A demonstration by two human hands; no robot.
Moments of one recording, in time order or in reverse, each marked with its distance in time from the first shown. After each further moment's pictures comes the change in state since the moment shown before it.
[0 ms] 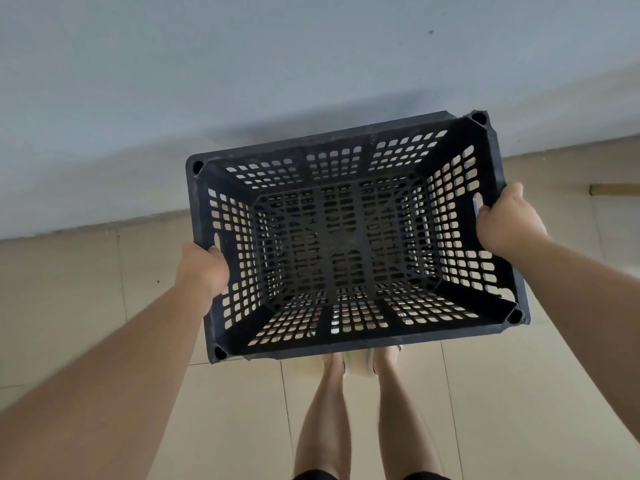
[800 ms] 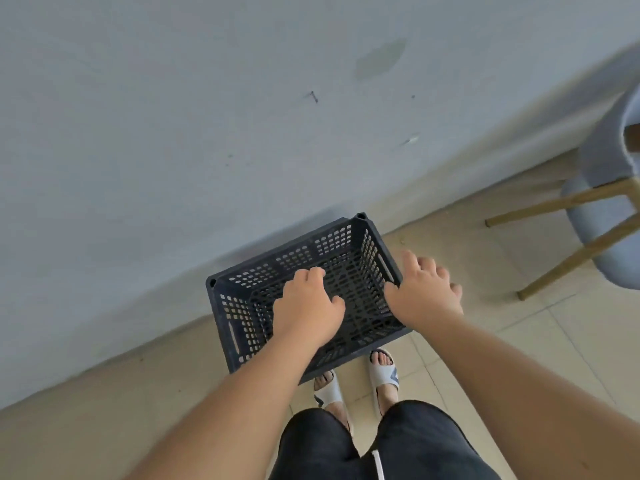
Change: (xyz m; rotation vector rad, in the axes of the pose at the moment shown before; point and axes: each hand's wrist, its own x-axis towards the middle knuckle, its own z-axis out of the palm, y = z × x) left_hand -0.323 0.128 -0.050 0.700 -0.168 0.957; right_hand -0.216 -0.001 -0.150 -0.097 0.044 -0.116
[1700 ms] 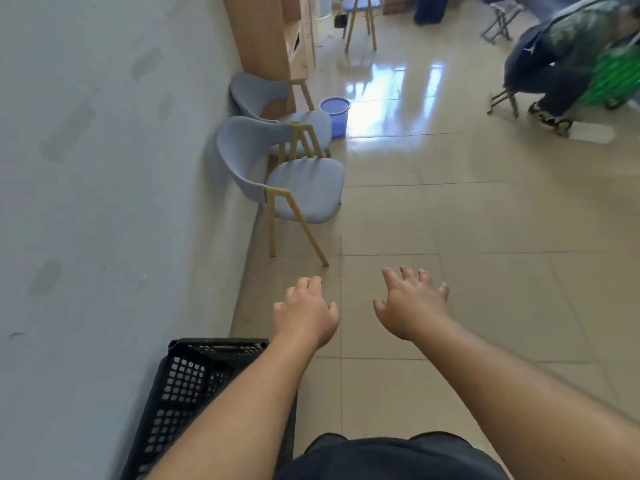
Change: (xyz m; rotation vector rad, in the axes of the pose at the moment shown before) left_hand -0.255 0.199 0.042 0.577 -0.151 1.073; right_hand -0.368 0.189 -0.009 0.304 0.253 0.857
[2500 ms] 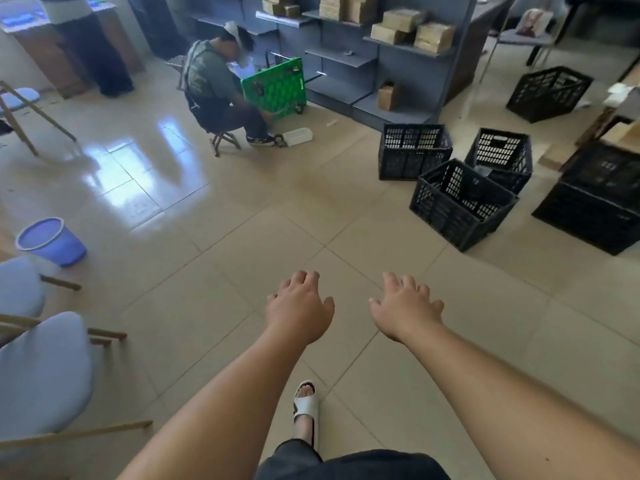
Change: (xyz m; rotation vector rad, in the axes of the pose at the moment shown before) left_hand 0.076 0.579 0.089 0.311 -0.162 0.849; right_hand -0.012 0.520 -0.045 0.480 0.057 0.895
